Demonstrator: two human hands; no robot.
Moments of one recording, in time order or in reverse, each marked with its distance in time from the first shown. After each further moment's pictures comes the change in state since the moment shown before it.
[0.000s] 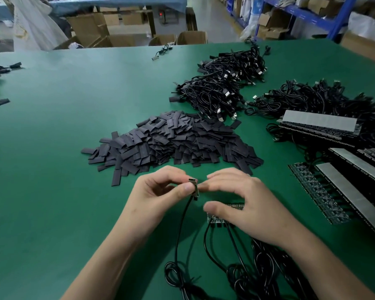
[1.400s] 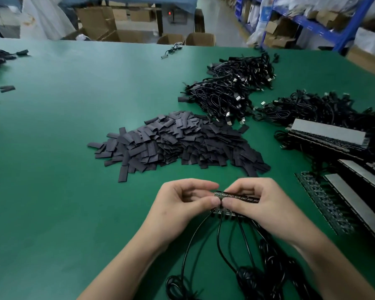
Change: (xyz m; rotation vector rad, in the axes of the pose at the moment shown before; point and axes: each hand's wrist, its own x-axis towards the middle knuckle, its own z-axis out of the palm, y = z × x) left_hand 0.000 -0.012 0.020 -0.033 0.007 -0.221; right_hand 0.005 0.012 -0.005 0.308 -0.061 0.222
